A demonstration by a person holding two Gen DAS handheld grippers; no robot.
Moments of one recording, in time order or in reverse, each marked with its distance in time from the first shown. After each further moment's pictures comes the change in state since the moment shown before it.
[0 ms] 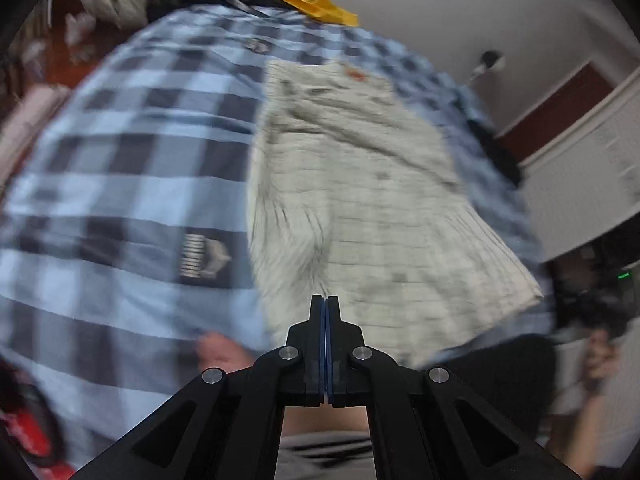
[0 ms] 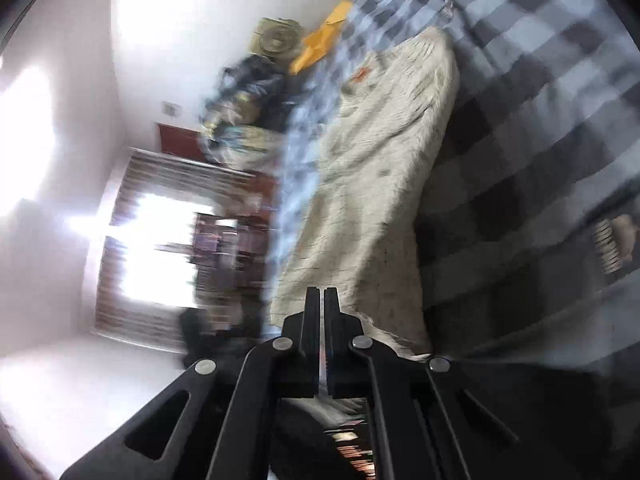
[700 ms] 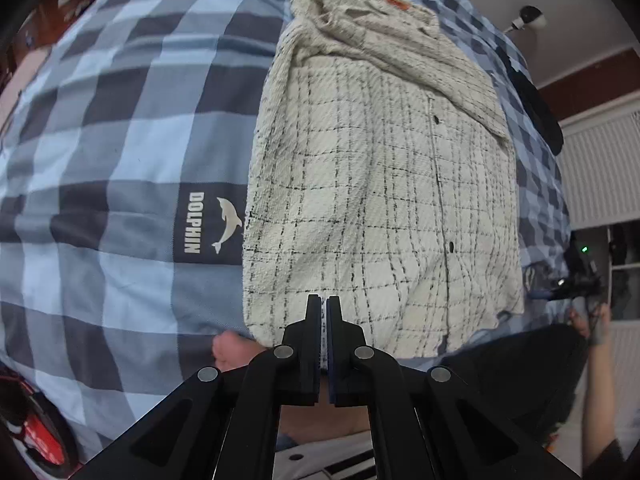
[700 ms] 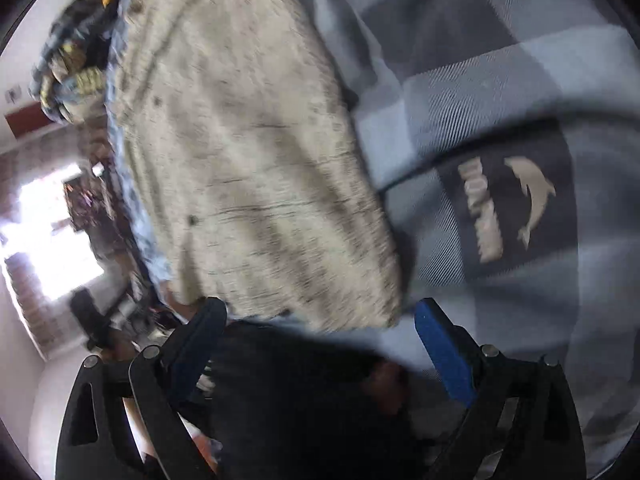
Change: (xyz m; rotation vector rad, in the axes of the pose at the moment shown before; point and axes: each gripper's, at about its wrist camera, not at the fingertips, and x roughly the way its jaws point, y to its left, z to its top) left arm 0.083 0.034 0.022 -0.065 0.279 0.005; right arm 0.111 -0.180 0.061 0.204 0.600 -0.280
